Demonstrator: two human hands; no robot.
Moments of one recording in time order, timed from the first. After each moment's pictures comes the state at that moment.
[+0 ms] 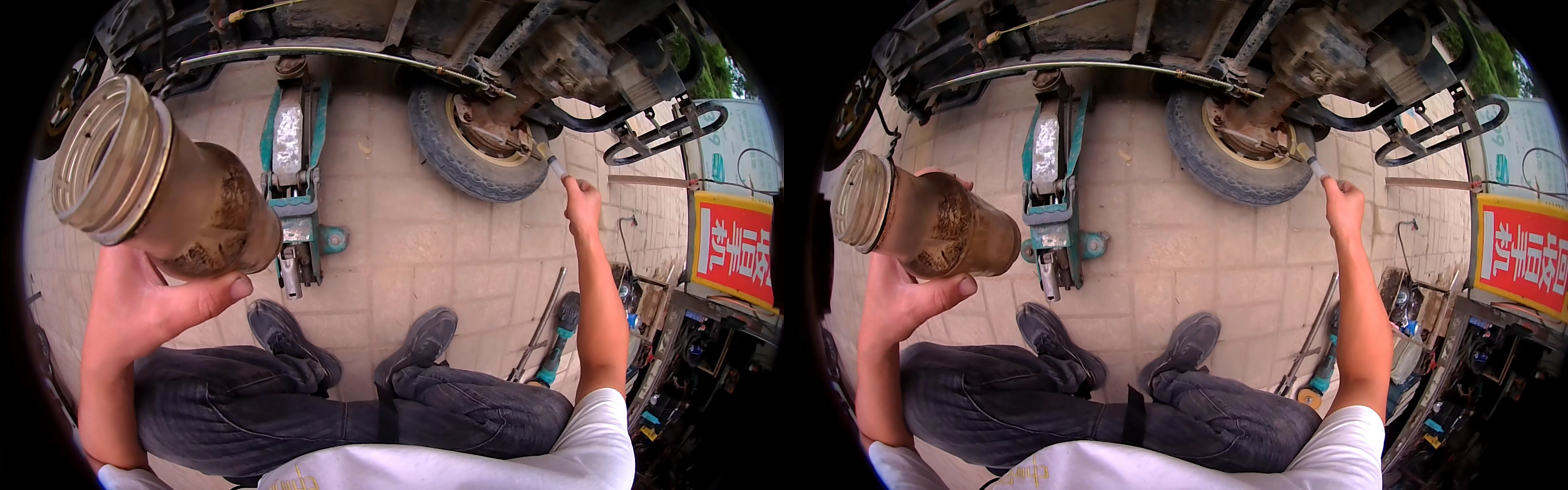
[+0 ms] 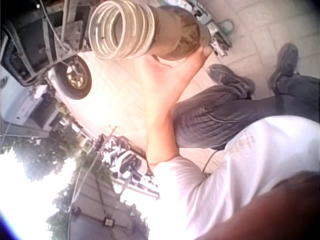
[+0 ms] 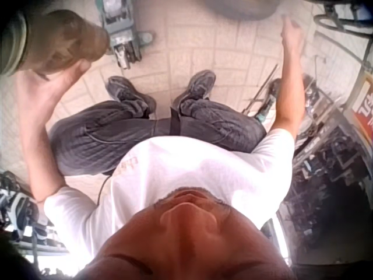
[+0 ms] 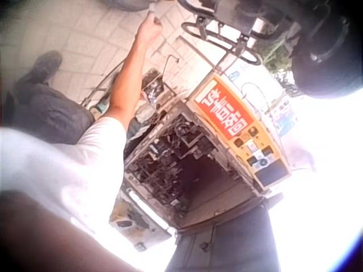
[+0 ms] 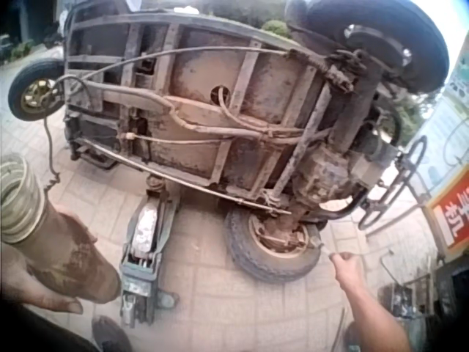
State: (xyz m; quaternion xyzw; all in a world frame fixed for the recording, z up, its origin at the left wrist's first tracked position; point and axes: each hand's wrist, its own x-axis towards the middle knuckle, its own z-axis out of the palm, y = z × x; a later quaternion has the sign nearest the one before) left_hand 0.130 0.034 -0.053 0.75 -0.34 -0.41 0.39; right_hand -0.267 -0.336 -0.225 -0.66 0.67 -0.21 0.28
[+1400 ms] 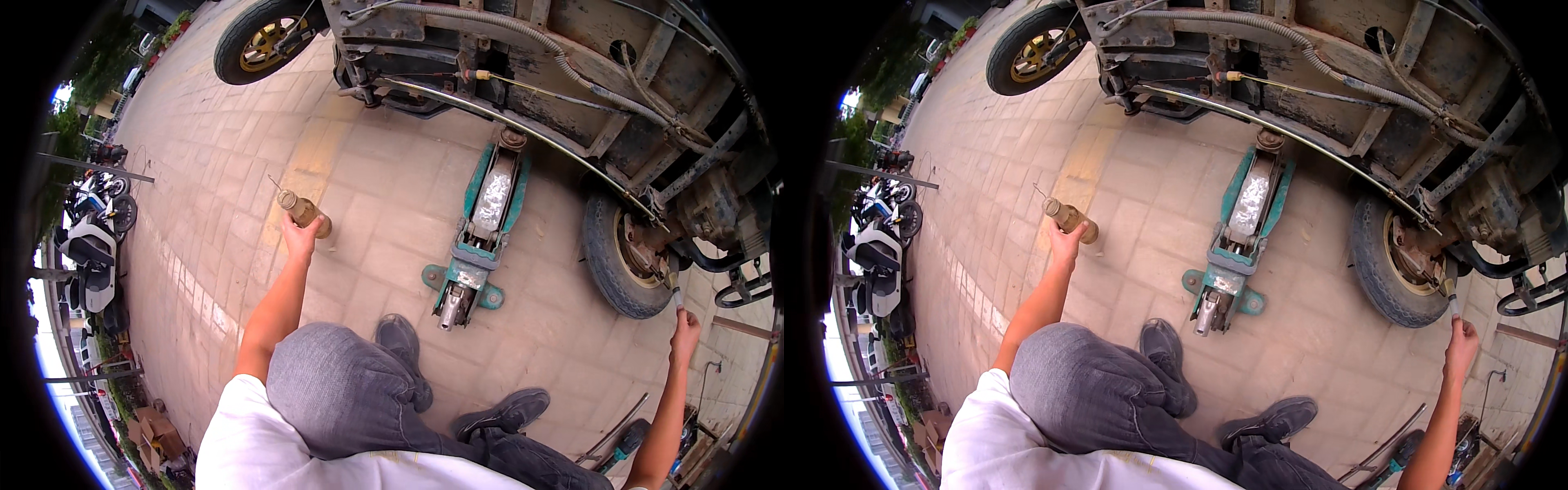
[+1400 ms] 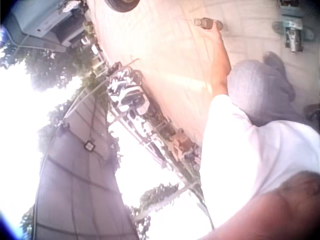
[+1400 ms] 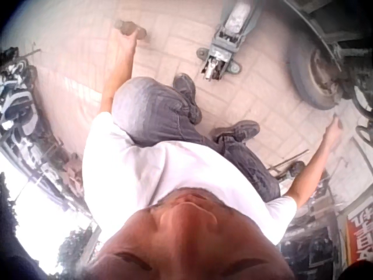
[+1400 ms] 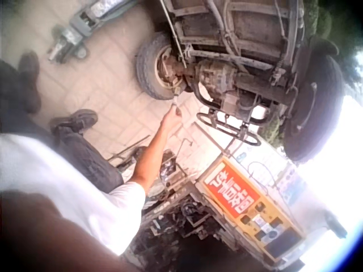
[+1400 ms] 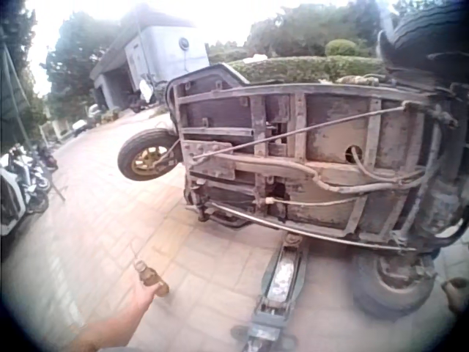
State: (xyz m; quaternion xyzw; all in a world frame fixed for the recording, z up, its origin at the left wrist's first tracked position) left_hand 0.300 0.240 -0.342 0.89 -0.01 0.05 0.45; right_hand -0.284 -0.350 -0.243 -0.68 0.64 -0.19 0.29
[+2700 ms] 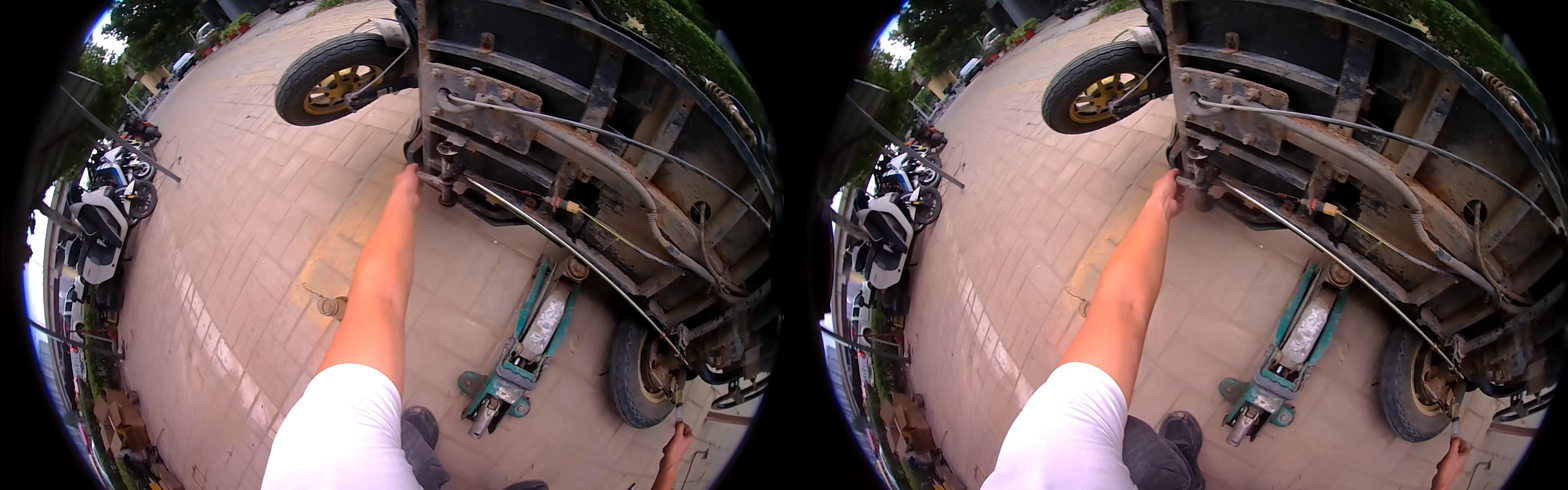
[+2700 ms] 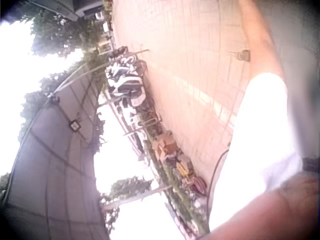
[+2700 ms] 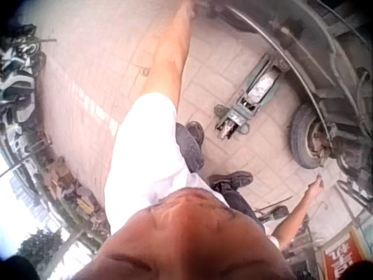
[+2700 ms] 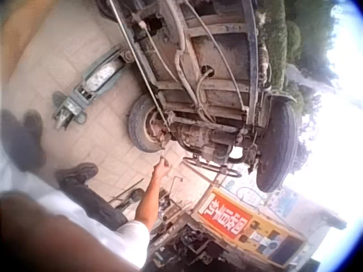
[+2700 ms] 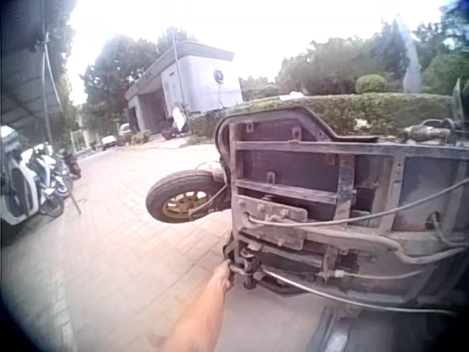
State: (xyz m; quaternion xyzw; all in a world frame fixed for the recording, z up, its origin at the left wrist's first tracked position) left_hand 0.560 0.029 -0.337 0.62 0.20 -0.23 0.73; right_hand -0.291 -0.360 -0.268 -0.68 0.62 -0.23 0.31
